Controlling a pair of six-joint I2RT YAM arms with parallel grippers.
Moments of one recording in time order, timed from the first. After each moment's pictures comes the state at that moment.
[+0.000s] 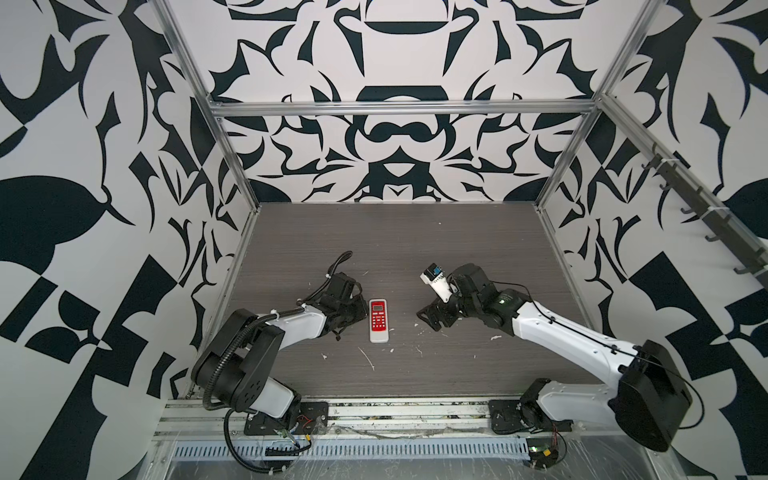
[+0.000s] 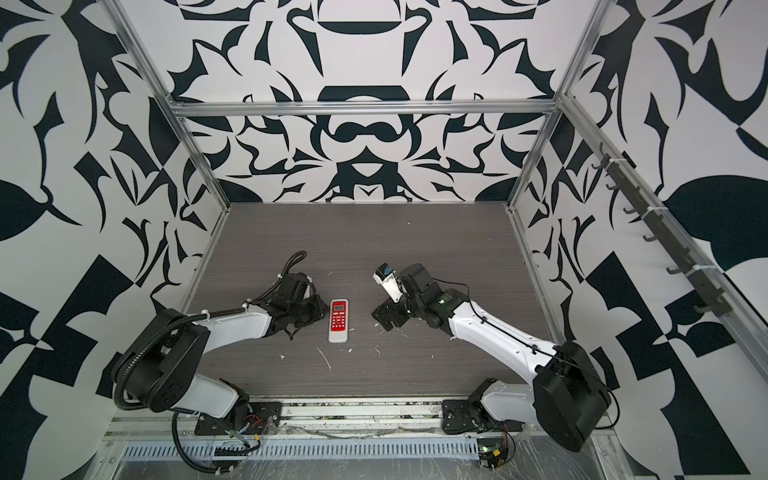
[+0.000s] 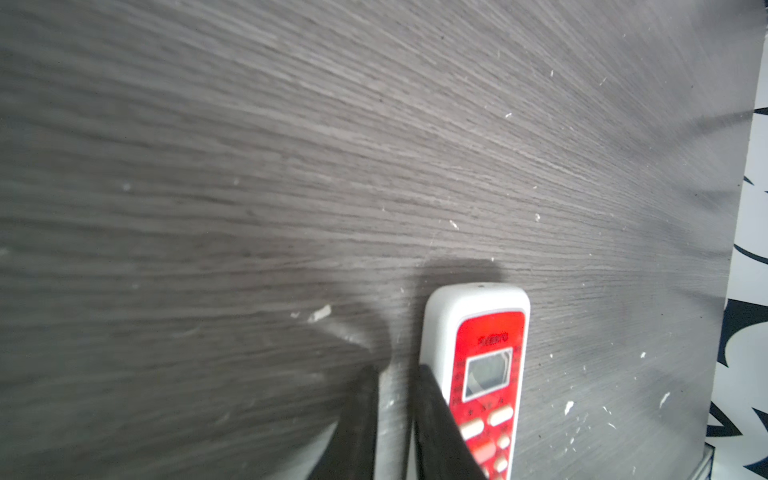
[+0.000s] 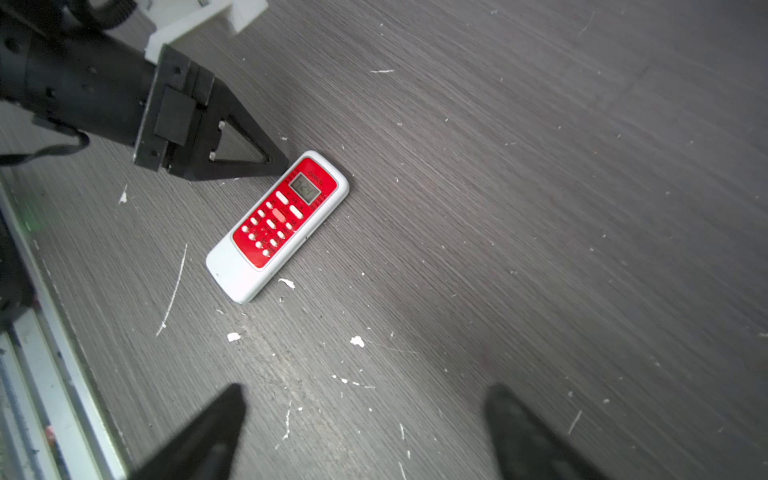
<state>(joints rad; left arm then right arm) -0.52 1.48 0.57 -0.02 0.17 -0.80 0.67 1.23 0.78 -0.36 -0.21 -0.01</state>
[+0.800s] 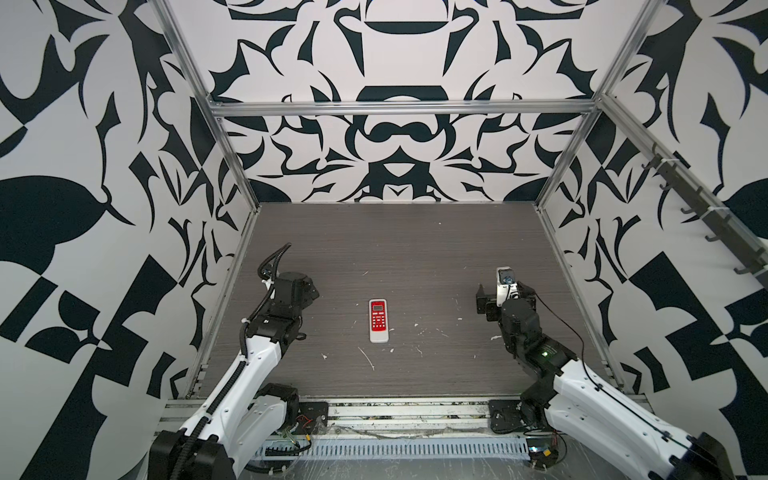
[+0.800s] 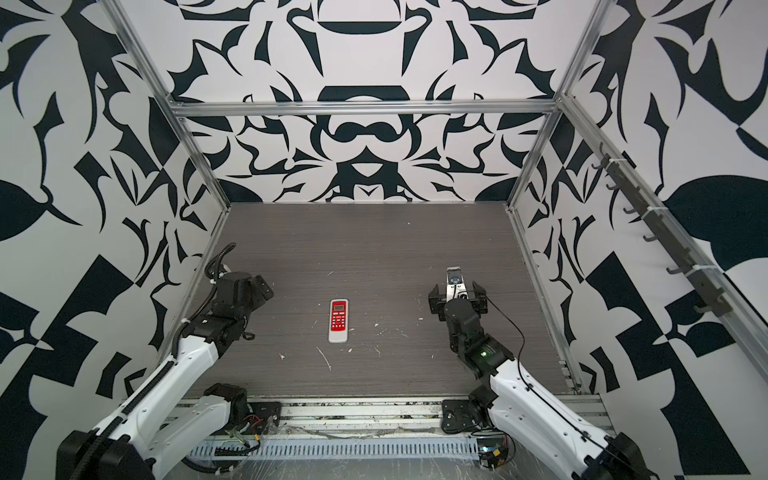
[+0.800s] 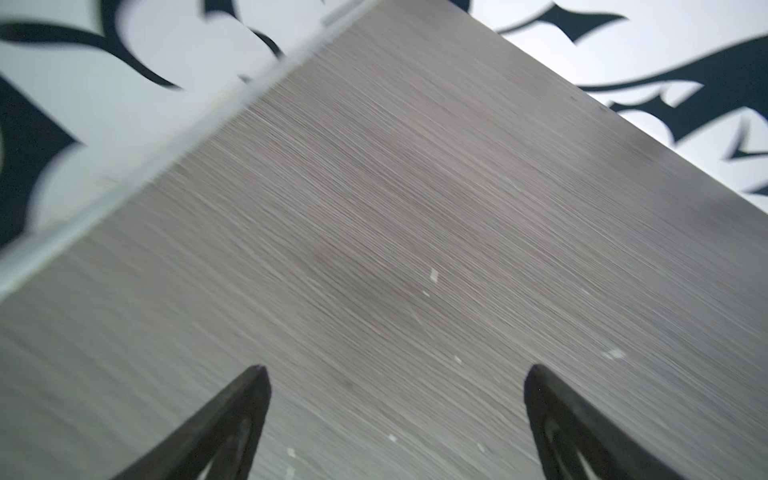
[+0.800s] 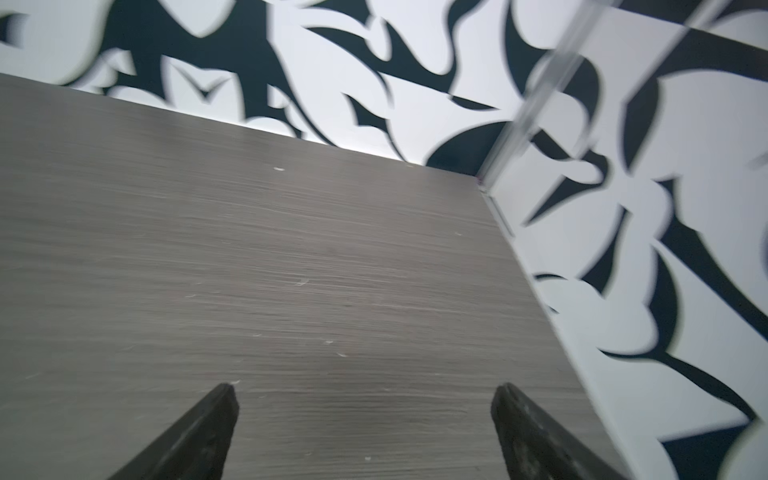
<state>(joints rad) -0.23 0.92 0.55 -0.36 -0.49 -0.63 0.52 0.76 0.32 0.03 0.64 0.03</state>
